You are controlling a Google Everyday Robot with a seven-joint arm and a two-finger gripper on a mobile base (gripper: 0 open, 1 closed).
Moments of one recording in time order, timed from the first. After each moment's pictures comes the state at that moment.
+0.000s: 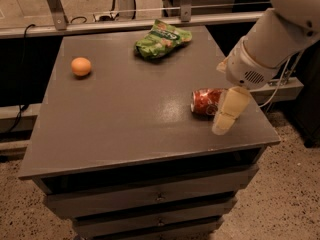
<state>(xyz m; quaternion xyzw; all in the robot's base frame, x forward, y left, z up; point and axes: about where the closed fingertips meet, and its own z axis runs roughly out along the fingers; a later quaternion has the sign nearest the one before) 0.504 -0.156 0.891 -0.60 0.77 0.05 0.19</state>
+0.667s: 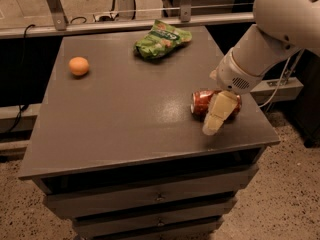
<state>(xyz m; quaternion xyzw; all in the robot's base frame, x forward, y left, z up) 0.529 -0.146 0.855 -0.59 0.78 0.07 0.19</state>
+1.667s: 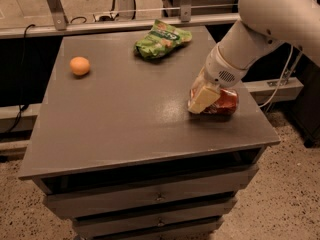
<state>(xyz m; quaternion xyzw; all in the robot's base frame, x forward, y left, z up) 0.554 -0.118 0.855 -0.60 0.77 0.09 0.20</state>
